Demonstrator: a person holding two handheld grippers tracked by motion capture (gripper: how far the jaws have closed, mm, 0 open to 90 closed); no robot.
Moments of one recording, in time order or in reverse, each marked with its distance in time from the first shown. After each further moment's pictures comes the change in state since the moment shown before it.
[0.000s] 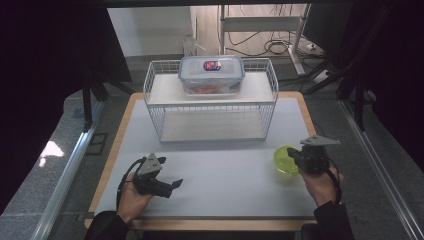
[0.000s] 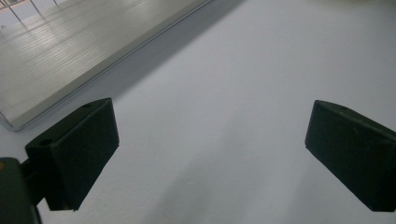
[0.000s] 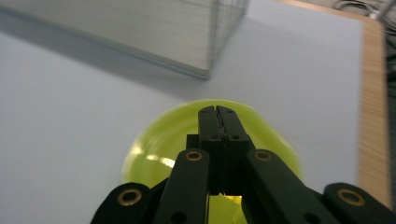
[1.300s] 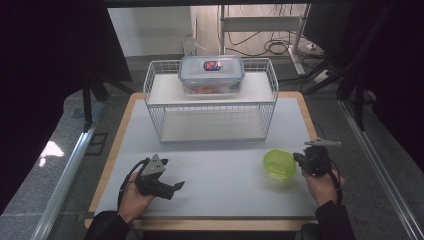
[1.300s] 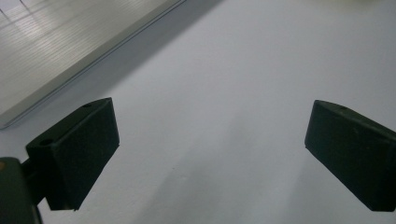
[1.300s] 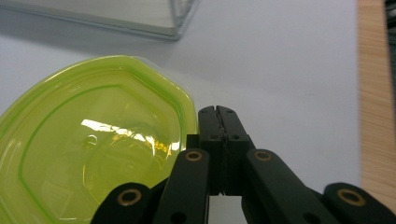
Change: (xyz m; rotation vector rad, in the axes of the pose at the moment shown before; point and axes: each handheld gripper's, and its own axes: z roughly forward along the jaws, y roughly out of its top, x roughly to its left) left arm -0.004 -0.001 0.006 0.041 -0.012 0.021; right arm -0.016 -0.020 0.022 0.107 -0.050 0.126
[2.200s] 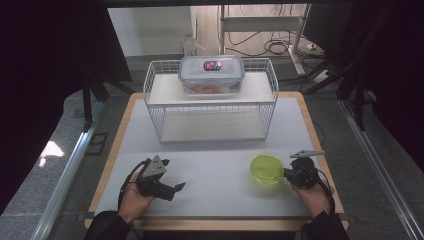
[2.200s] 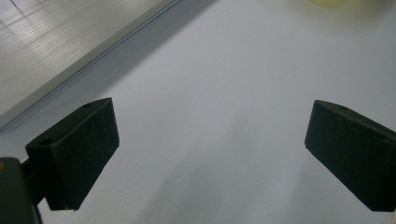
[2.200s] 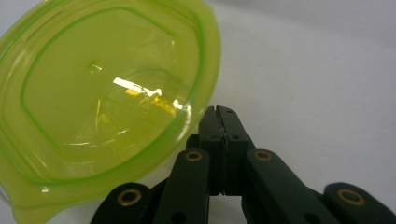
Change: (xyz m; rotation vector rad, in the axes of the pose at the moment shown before) left arm -0.003 0.000 0.001 0.001 -0.009 0.018; right arm 0.033 -0.023 0.008 0.127 0.162 -0.062
